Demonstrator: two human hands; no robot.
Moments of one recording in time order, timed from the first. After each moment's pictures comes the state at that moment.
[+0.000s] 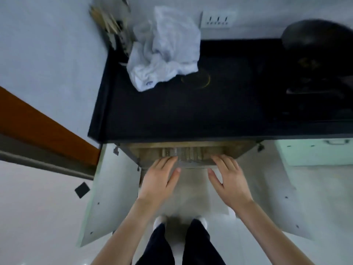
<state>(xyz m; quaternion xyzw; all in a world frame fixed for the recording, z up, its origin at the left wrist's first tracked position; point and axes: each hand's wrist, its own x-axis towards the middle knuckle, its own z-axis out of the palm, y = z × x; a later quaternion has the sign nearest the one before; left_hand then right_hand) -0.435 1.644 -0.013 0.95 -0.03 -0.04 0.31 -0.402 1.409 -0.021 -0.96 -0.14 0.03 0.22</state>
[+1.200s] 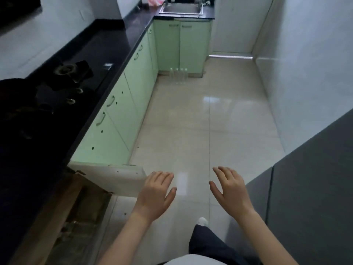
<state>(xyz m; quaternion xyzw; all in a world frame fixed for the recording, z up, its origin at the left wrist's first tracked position) -0.602 1.280 0.000 0.68 -0.72 -0.06 0.15 -0.851 1.199 0.001 -0.84 0.51 -0.15 0.09</state>
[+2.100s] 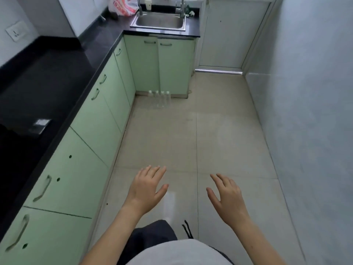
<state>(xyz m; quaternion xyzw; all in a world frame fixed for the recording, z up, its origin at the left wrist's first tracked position) -0.499 0.712 -0.011 0.69 -0.71 -0.11 0.10 -0.779 0.675 -0.005 -0.79 0.58 -0.12 0.15</state>
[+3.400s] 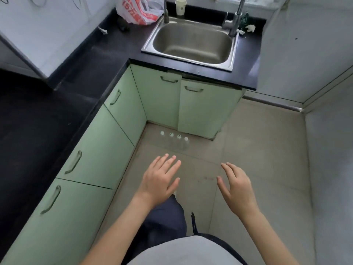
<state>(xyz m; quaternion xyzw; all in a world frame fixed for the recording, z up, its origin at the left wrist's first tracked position) -0.279 -0.065 -0.035 0.70 -0.70 -0.08 0.13 -0.533 -0.167 -0.030 -0.84 0.50 -0.09 0.19</state>
